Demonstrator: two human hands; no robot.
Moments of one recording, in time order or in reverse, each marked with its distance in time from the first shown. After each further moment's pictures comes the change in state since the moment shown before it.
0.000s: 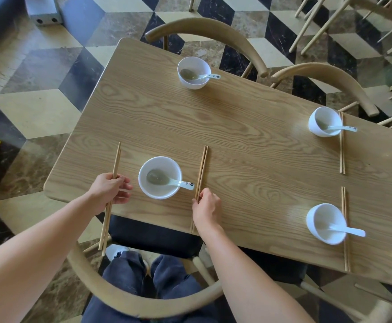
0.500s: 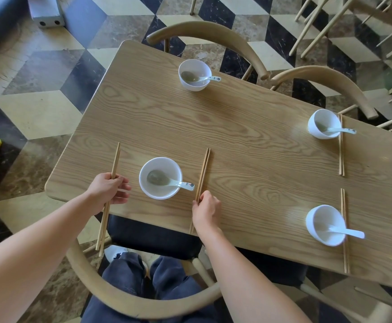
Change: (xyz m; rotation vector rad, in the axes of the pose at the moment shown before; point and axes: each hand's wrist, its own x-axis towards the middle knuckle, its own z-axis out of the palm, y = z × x) left_hand -0.006 0.003 -0.005 0.013 0.007 0.002; right_hand -0.003 0.002 0.004 0.037 0.005 0.024
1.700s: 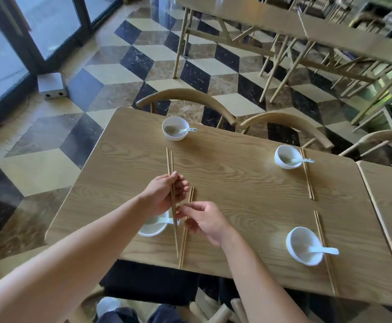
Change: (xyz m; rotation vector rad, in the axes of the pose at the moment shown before) left_hand -0.082 0.130 0.123 -0.558 -0.557 0.117; right_hand -0.037 -0.046 -0.151 0.862 -0.614 -0.135
